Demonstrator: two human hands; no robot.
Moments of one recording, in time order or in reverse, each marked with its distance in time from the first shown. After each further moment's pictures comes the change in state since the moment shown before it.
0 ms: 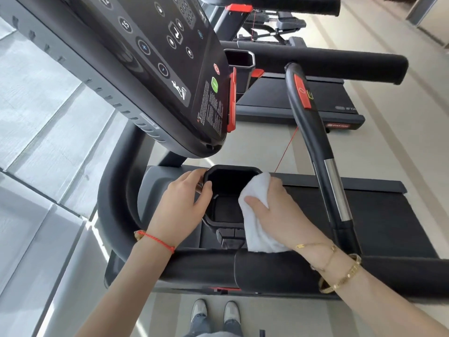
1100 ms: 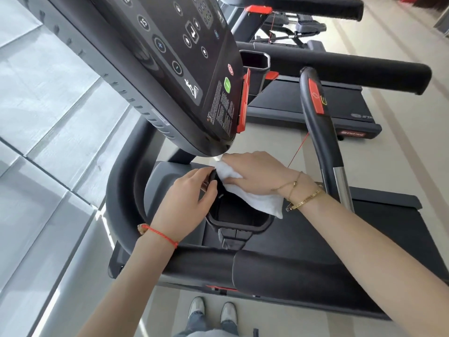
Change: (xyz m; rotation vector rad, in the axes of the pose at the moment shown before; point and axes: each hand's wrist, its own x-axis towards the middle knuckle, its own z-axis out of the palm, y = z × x) left_hand -0.001 0.005 -0.001 0.029 0.004 -0.001; right_hand 0.083 -0.047 -0.021 -0.590 -0.196 -0.687
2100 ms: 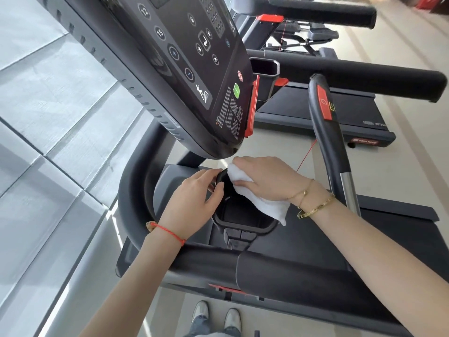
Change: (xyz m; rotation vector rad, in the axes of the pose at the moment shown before) left_hand -0.001 0.004 -0.002 0.031 -0.019 -0.044; right_hand -0.010 0.010 0.003 -0.052 0.024 -0.008
